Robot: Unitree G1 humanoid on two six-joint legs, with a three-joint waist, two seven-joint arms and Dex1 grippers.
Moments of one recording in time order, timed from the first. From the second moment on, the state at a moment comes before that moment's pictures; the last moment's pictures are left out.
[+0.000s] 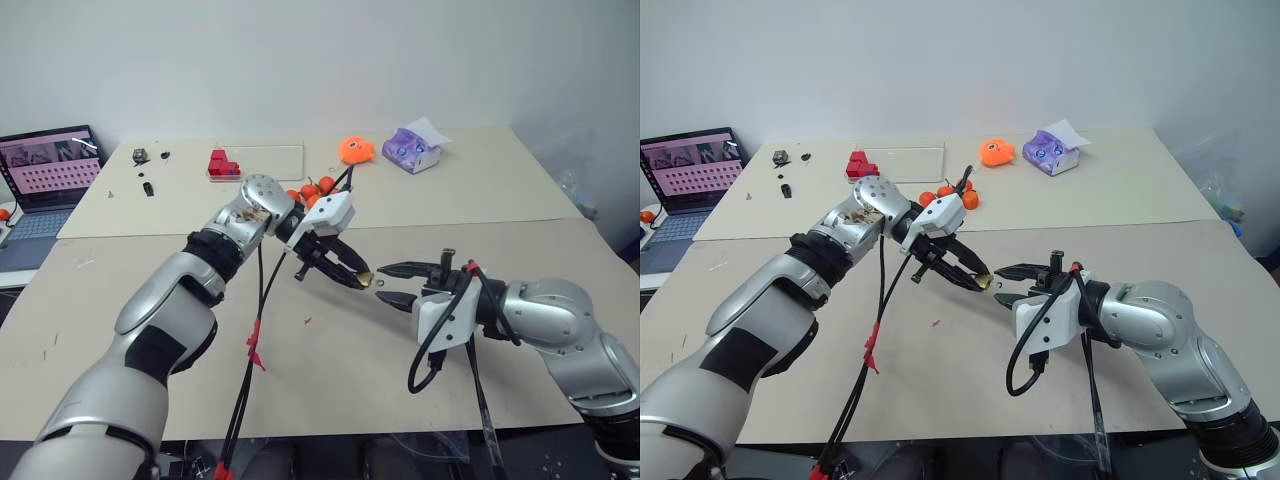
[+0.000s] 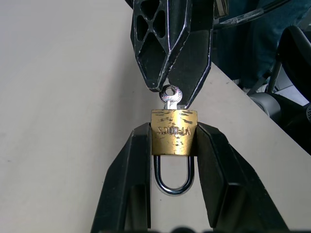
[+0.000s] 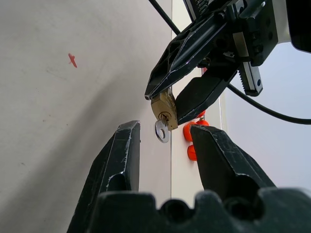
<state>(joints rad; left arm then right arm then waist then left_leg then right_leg) -1.25 0.39 -0.74 0.88 -0.53 -0.09 -1.61 -0.25 -0.85 0.10 -0.52 -0.19 -0.13 0.87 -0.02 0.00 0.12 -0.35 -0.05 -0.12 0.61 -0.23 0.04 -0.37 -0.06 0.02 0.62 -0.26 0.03</state>
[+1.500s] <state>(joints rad) -1.22 0.32 -0.57 0.86 -0.47 0.05 -1.61 -0.18 -0.89 0.06 -0.48 -0.18 -0.24 0.84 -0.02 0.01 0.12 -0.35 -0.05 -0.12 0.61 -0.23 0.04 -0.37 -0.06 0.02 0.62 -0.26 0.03</state>
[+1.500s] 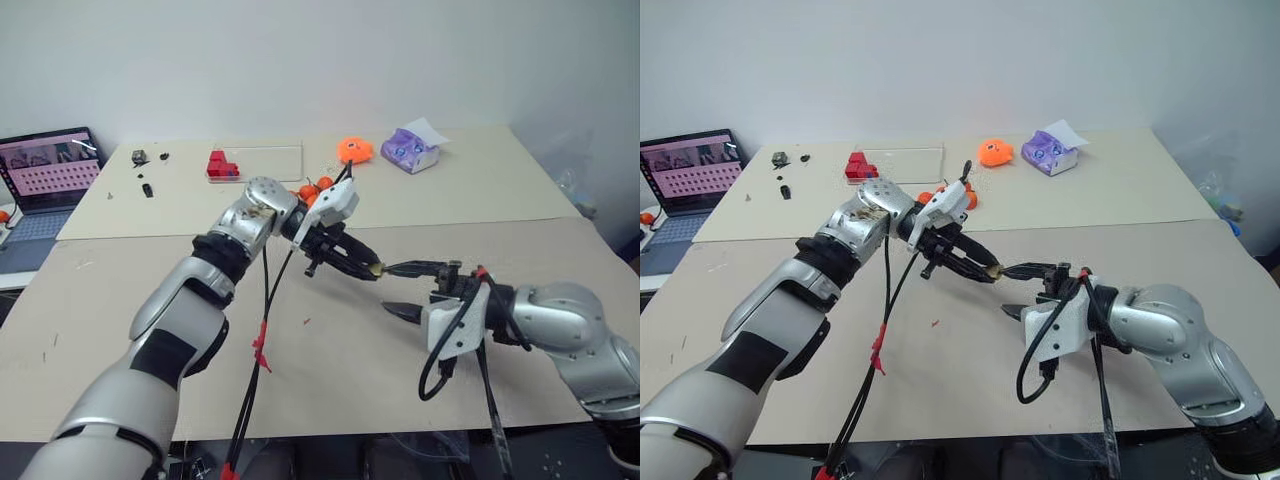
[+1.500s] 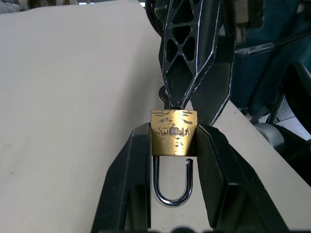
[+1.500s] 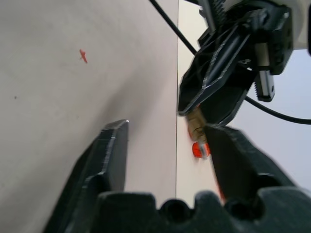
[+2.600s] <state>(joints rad) -1.22 0.37 -0.77 0.84 -0.59 0.03 -1.61 -0.17 -0.85 0.06 -0.44 -0.24 -0.37 0.78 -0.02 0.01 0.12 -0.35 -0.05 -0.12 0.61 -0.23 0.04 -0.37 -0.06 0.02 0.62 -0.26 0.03</state>
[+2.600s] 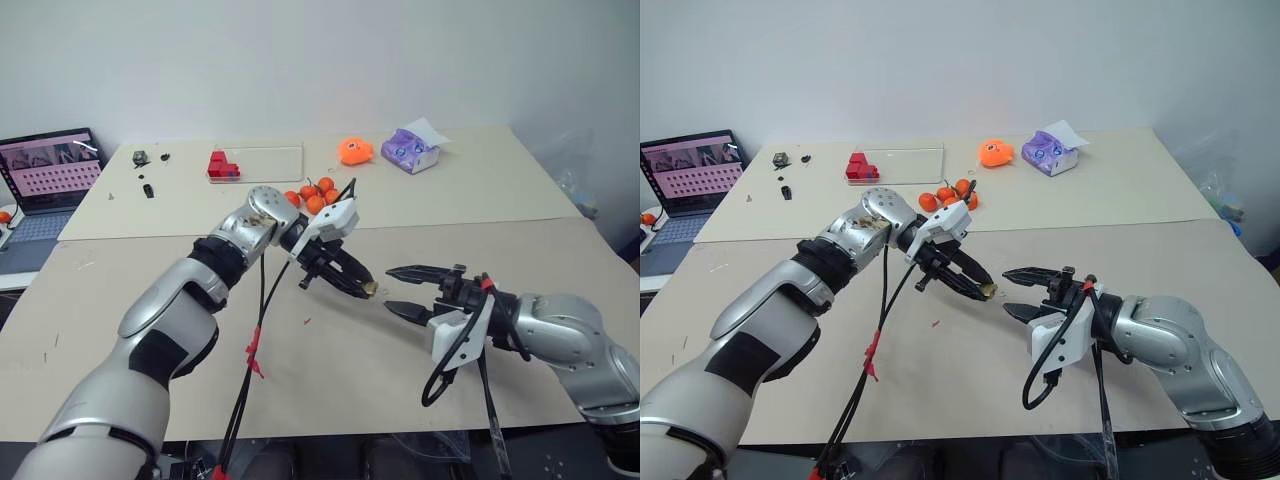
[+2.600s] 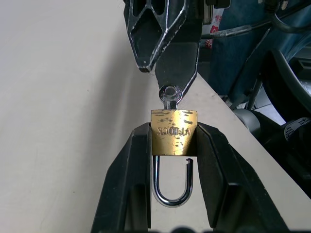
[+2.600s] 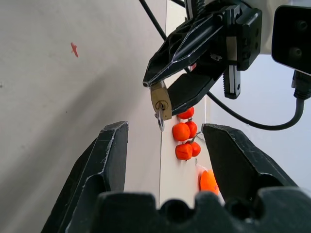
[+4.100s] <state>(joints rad) -1.24 0.38 -0.79 0.82 -0.63 0.05 -1.61 -0.23 -0.80 0.12 -0.40 -0.30 -0.41 0.76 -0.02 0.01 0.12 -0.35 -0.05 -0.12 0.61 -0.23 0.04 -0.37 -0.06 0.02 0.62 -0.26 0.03</state>
